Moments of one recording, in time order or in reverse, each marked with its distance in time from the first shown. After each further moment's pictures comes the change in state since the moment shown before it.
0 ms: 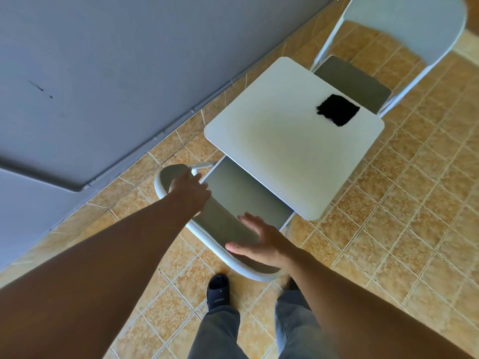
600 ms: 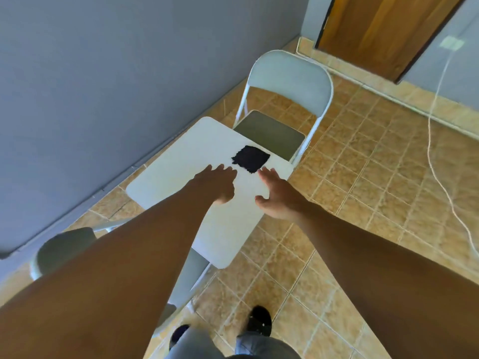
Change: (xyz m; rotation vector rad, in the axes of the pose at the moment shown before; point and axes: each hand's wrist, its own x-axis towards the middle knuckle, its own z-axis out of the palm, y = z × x) left_hand 0.096 0.181 -0.361 -0.539 0.327 -0.072; right_hand -0.090 0.158 -0.381 -0.274 0.390 -0.121
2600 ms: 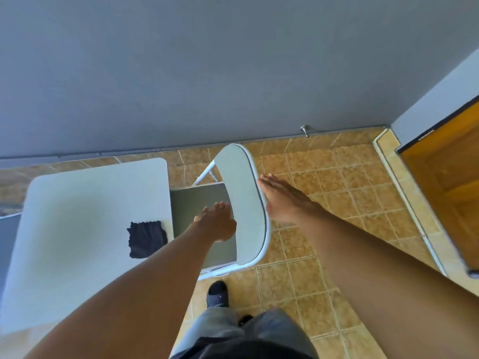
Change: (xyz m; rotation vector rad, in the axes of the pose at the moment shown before) left_hand 0.547 0.244 -0.273 -0.600 -0.005 -0.598; right_hand 0.566 0.303 -0.468 -0.609 -0.314 -0.663
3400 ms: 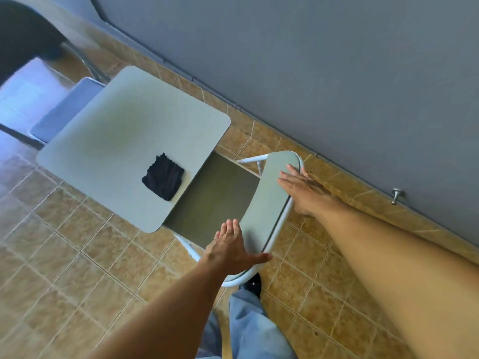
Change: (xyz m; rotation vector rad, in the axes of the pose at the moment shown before) left_hand 0.069 0.079 0.058 -0.772 0.119 -0.552; right_hand 0.204 0.044 -0.017 -0.634 -0.247 -0.690
